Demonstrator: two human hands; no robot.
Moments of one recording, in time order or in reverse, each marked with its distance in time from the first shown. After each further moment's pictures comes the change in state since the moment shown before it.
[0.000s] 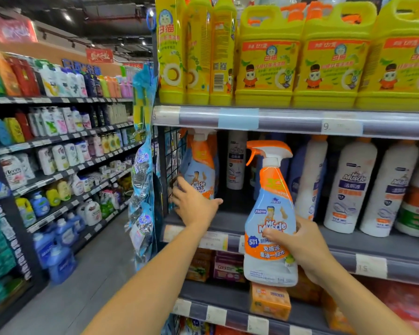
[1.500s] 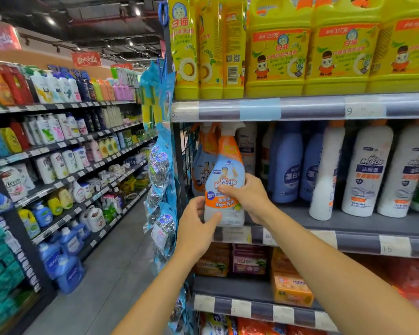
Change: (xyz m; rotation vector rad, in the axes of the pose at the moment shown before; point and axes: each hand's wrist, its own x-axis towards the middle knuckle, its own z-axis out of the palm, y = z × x) left_hand -0.033 -0.063 -0.088 -0.414 -0.400 0.259; right_hand 0.100 -0.010 0.132 0.100 0.015 -0.041
